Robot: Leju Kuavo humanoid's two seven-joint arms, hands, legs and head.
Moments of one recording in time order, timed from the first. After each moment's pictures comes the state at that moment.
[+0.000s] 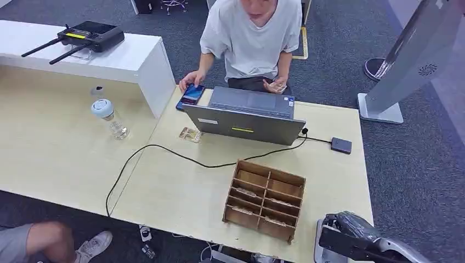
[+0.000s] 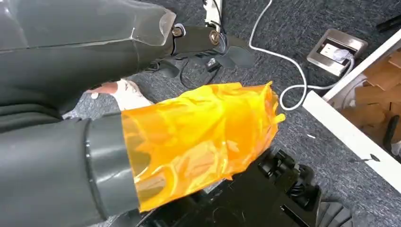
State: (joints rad) left arm 0.07 0.15 -0.77 -0.80 -0.40 0.21 0.30; right arm -0.14 -0.59 0.54 -1.35 0.33 0.30 -0.05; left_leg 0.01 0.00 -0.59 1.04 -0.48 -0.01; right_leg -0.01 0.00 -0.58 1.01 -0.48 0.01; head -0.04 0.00
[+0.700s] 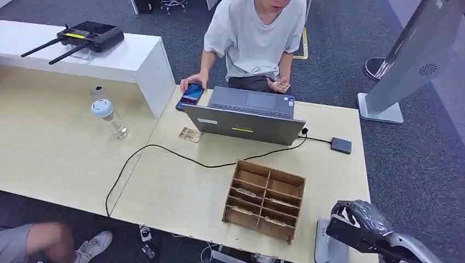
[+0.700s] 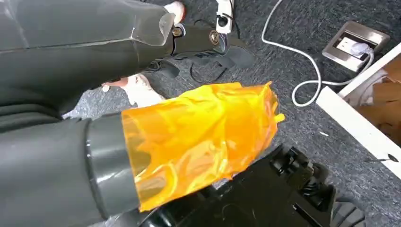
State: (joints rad) left arm 0.08 0.15 -0.79 -0.81 -0.37 0.23 0.35; right arm -0.11 -0.56 0.43 -1.40 0.42 0.18 -0.05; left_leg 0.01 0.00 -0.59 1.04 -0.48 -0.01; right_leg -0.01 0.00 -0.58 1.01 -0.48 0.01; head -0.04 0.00
